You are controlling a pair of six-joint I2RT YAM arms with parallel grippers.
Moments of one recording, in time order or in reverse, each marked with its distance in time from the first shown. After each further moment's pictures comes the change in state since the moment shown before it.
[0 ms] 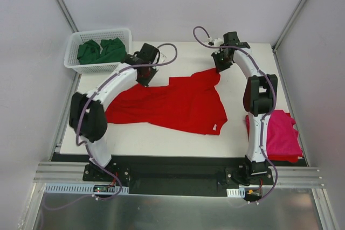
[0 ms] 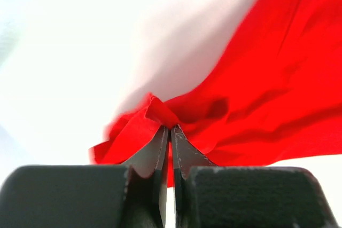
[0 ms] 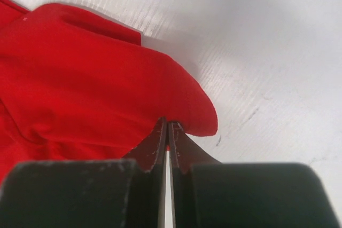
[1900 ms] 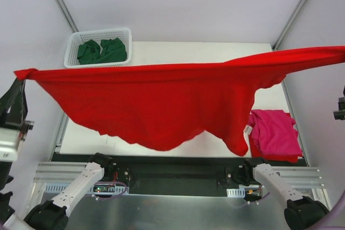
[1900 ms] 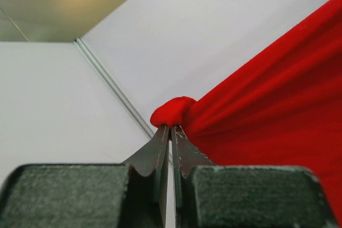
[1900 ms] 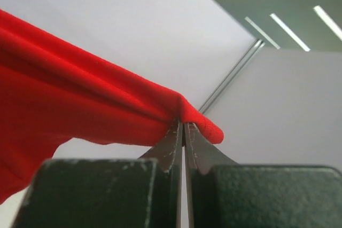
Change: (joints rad) left arm 0.119 -1.232 0.303 0.162 0.128 0.551; right arm 0.097 -1.473 0.024 0.100 0.210 -0.457
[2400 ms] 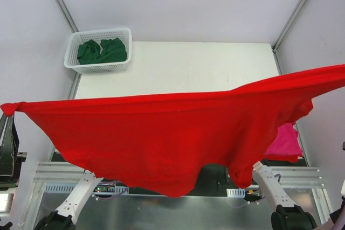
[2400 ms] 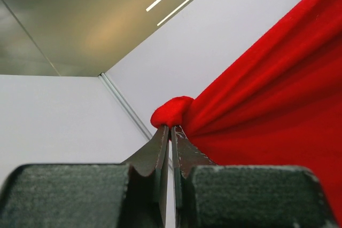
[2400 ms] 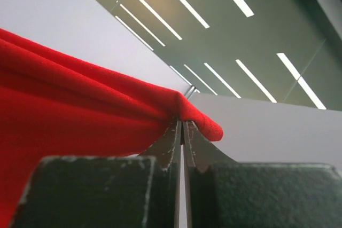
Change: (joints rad) left arm 0.099 -0.153 -0.008 0.016 0.189 -0.005; right arm -0.219 -0.085 -0.005 0.223 -0.193 -0.015
